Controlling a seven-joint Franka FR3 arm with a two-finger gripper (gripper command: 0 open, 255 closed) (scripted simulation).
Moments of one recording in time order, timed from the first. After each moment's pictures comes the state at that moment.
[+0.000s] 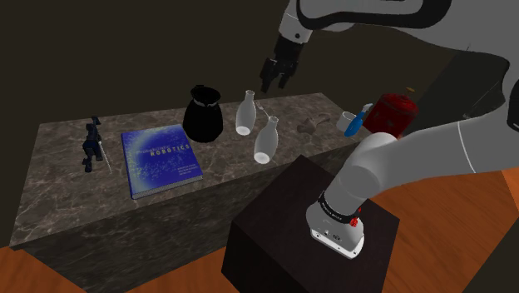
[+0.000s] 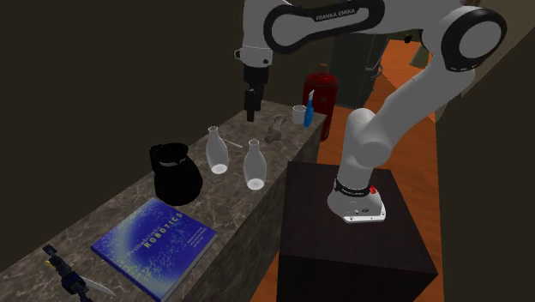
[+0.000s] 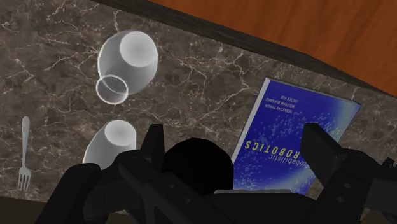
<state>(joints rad) -0.04 -0.67 -0.03 -2.45 0.07 1.85 -0.01</state>
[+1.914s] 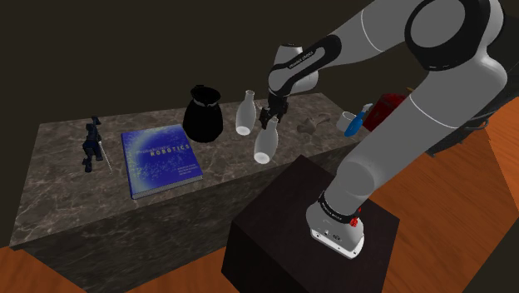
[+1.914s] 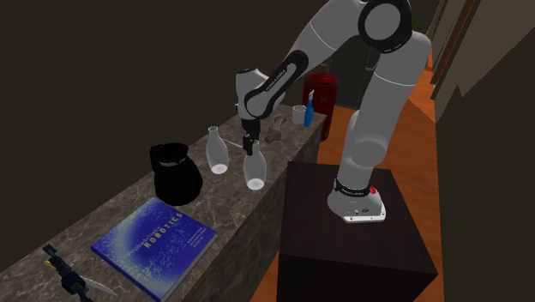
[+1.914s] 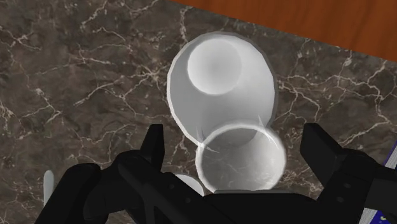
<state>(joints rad) -0.16 -0.14 -0.16 -2.59 -0.05 2.42 -0.14</state>
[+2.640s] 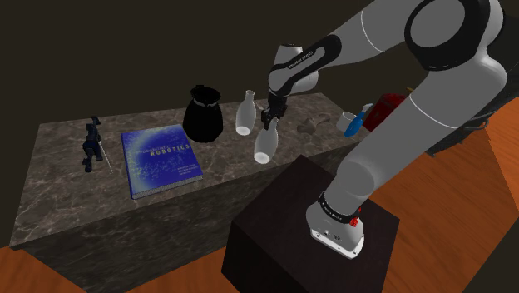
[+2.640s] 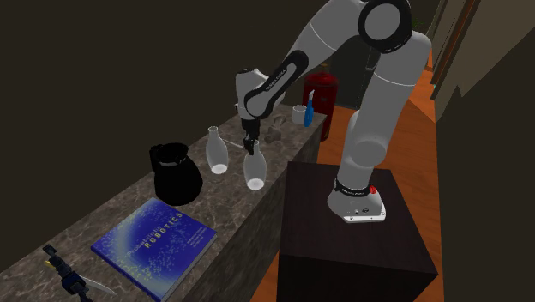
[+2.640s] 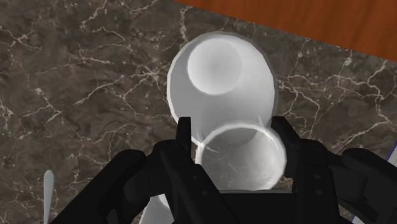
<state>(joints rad) -0.16 -0.14 -0.16 -2.59 -0.05 2.42 -0.14</state>
